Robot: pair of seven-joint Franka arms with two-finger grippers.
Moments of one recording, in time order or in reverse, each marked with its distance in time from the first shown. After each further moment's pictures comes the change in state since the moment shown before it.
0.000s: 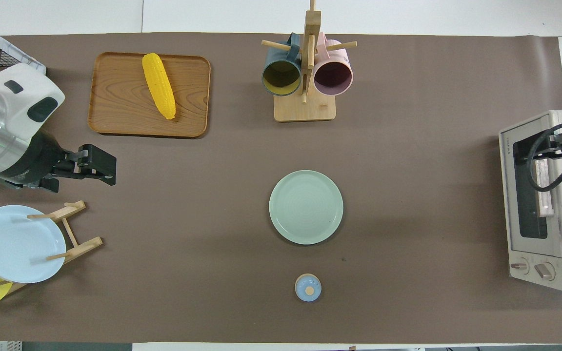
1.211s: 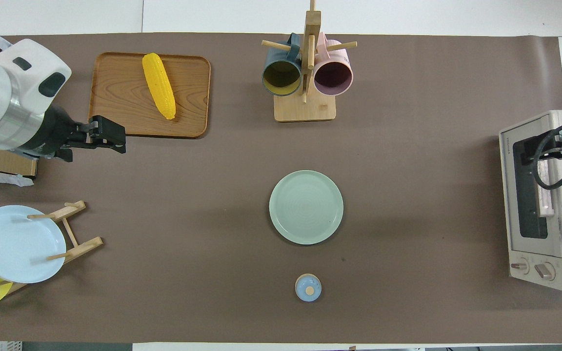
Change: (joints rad) left arm 0.001 0.077 0.004 -0.005 0.000 0.196 -0.005; right arm -0.018 0.000 0.000 -0.007 0.000 0.019 0.000
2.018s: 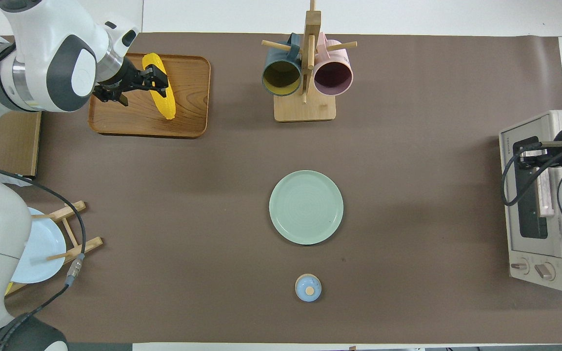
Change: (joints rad) left arm 0.010 0.614 0.019 0.401 0.026 0.240 0.000; right arm -0.021 -0.075 -0.001 -0.301 -0.033 0.312 0.010
